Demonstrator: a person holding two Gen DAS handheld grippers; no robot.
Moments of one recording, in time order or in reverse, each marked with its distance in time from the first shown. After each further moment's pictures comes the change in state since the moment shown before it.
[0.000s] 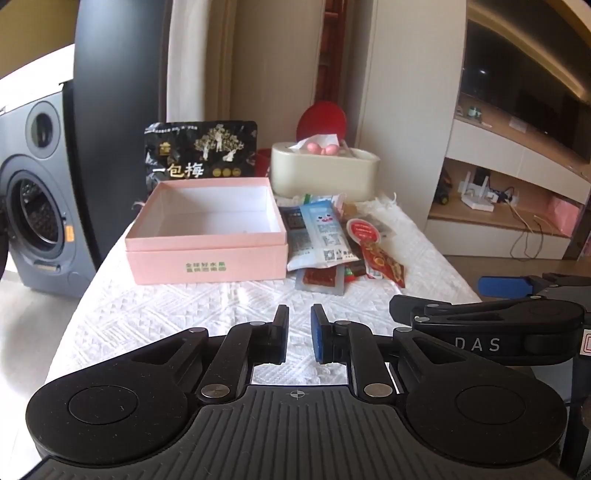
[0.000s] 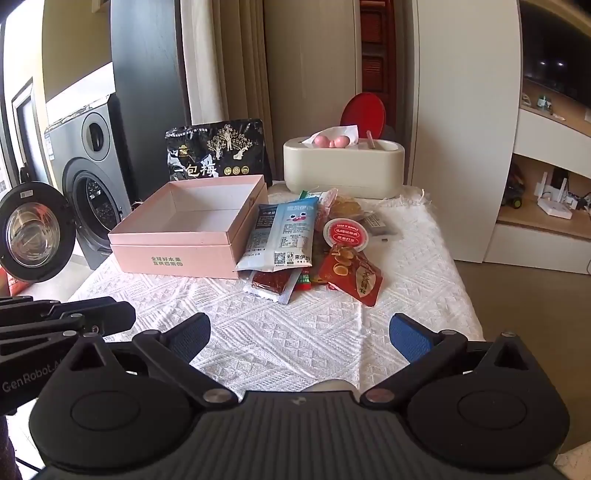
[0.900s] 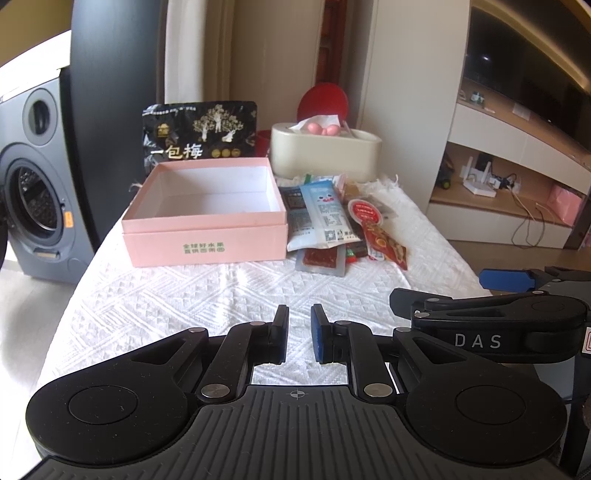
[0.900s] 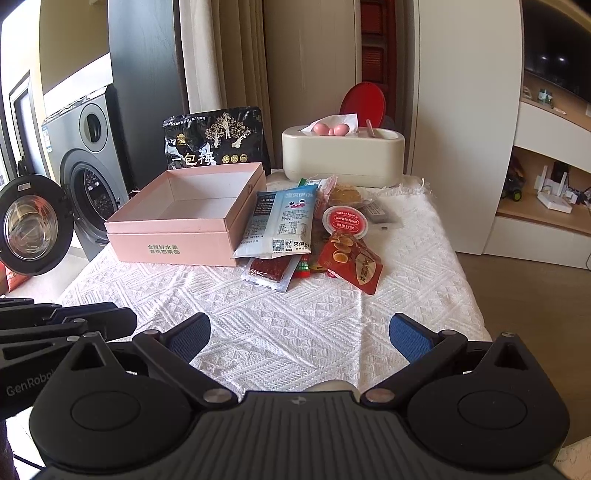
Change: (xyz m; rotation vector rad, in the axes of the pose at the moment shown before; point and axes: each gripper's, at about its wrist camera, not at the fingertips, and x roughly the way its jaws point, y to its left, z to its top) left arm 0.010 0.000 -0.005 -0.004 0.060 0.003; right arm 0.005 -0.002 -0.007 0.001 0.024 0.000
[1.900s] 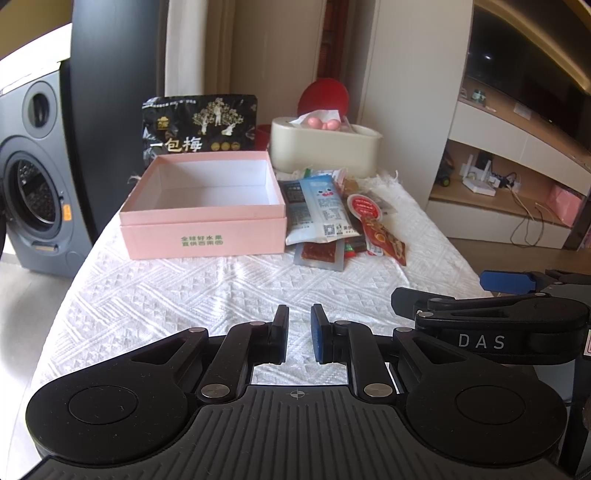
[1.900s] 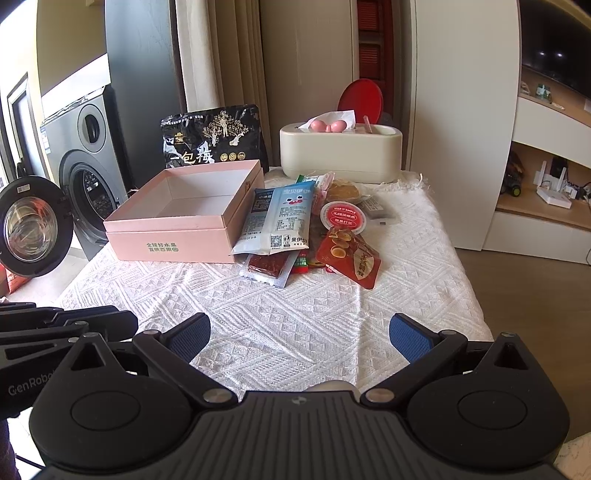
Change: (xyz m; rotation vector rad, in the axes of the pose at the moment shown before) left arm 0.001 0.000 -0.003 -0.006 0.008 -0.003; right arm -0.001 -0.002 0.000 0.009 0.007 -0.001
